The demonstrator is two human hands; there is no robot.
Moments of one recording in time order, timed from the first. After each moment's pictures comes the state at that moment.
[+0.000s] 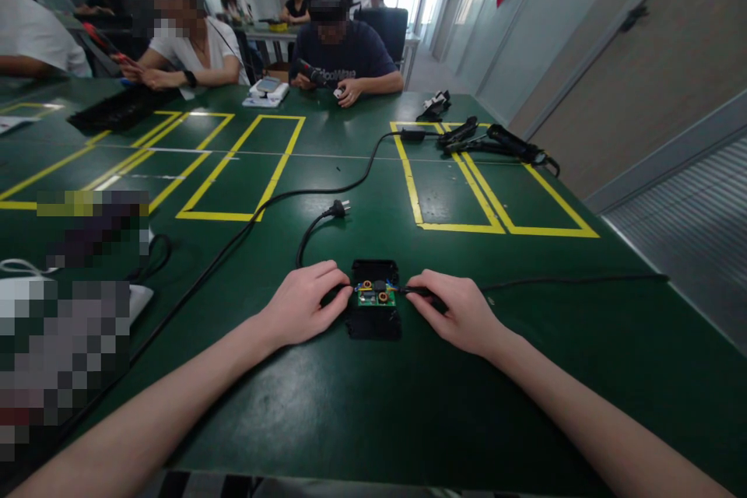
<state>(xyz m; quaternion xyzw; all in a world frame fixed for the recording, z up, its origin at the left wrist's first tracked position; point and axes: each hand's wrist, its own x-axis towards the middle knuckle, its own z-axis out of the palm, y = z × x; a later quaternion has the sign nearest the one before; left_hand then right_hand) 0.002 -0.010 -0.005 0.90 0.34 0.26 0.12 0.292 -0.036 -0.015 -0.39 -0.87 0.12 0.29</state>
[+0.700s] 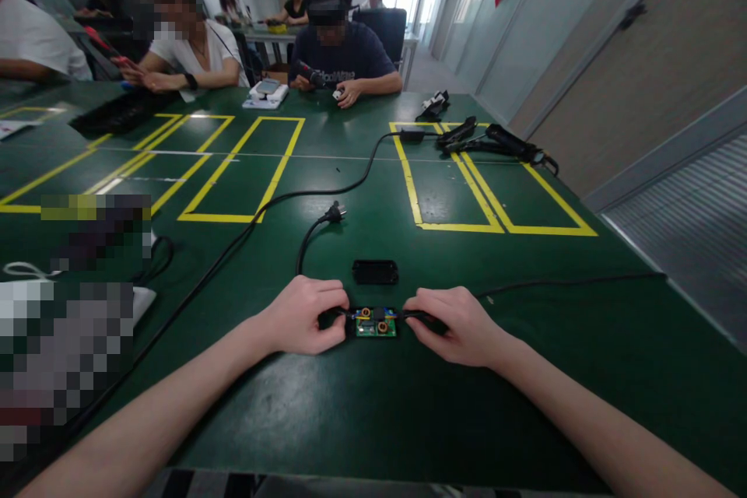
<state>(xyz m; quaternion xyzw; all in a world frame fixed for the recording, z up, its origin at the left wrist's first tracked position) -0.004 -0.014 -0.002 0.92 0.25 0.23 0.18 0.290 -0.046 -0.012 -0.30 -0.90 0.12 0.28</state>
